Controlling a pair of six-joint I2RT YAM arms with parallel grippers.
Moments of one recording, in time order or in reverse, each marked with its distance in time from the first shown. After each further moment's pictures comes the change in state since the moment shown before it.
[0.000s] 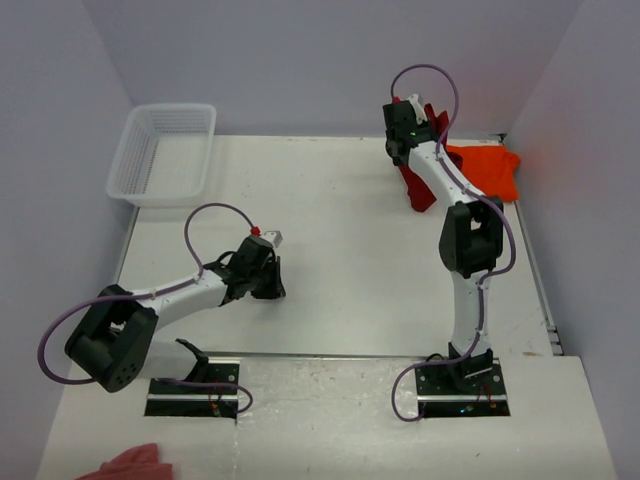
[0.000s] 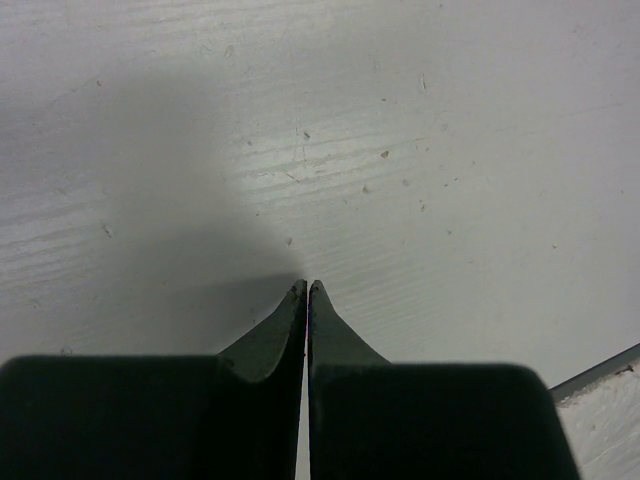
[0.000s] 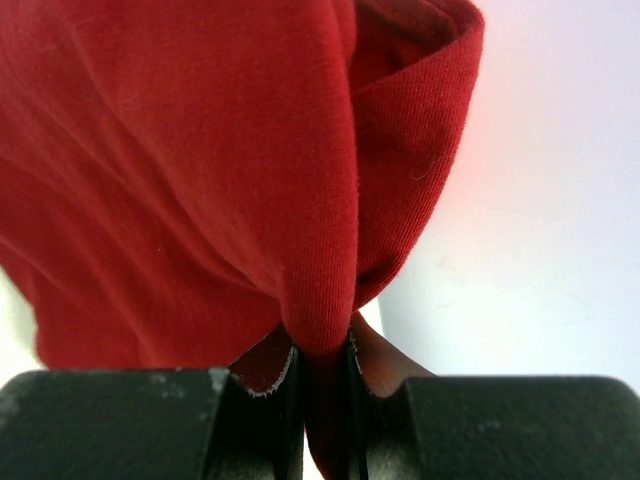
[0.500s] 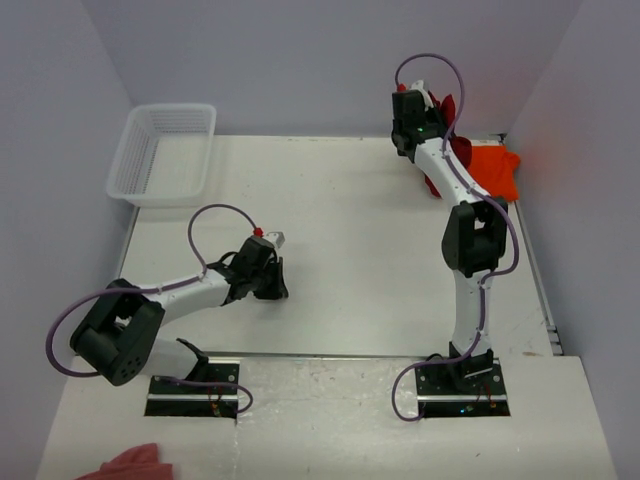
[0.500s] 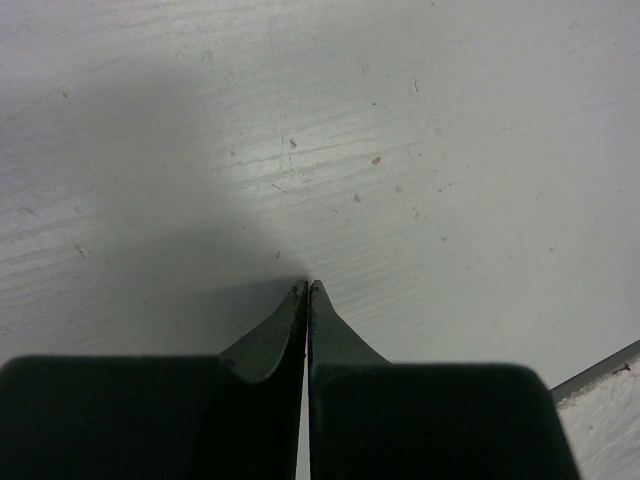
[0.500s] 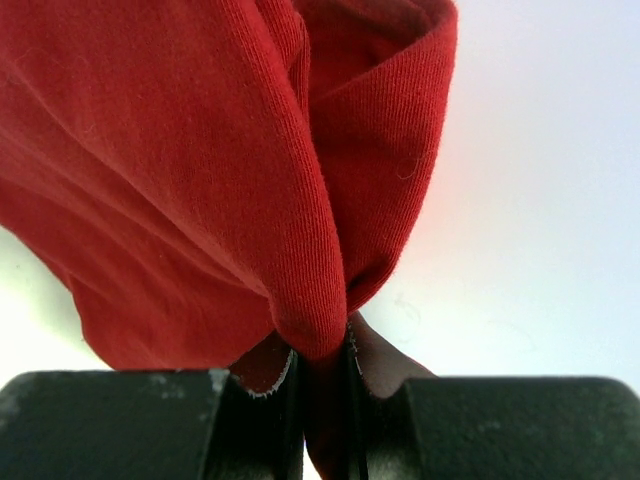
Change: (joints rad) left arm 0.000 0.041 -0.011 0.052 0.026 0.000; right arm -0.029 0.002 0.042 0.151 0.025 -0.180
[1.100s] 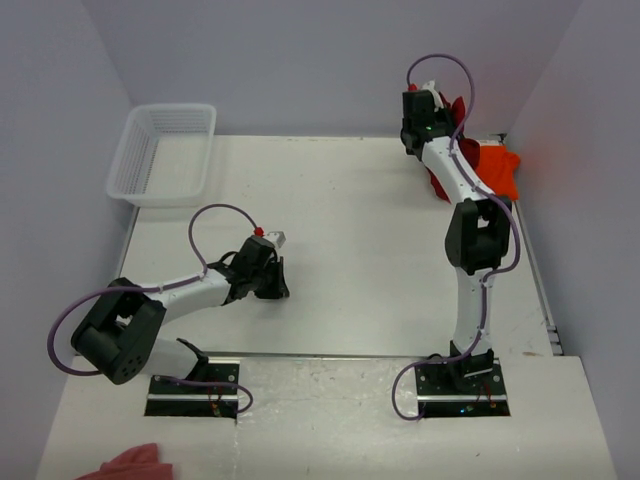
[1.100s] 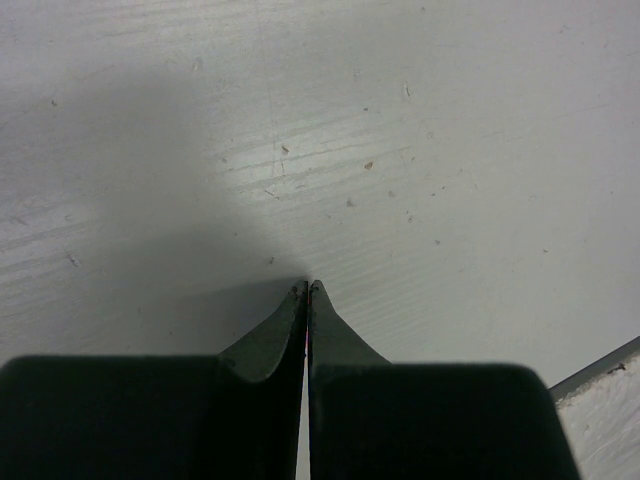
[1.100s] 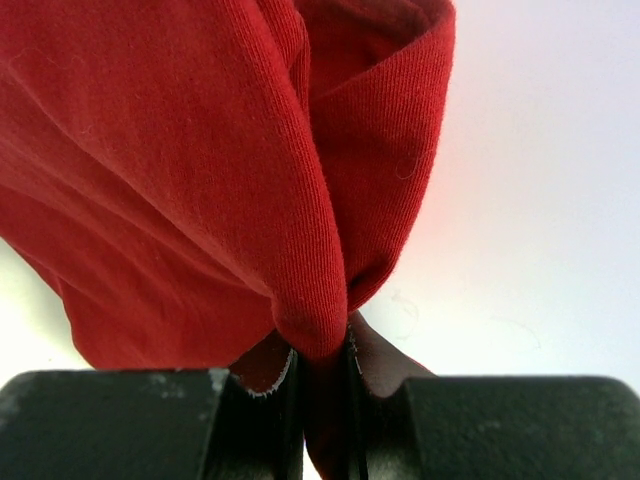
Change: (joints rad) left arm 0.000 0.011 0.000 0.021 0.011 0.000; right arm -0.048 0.012 0.005 0.003 -0.005 0.007
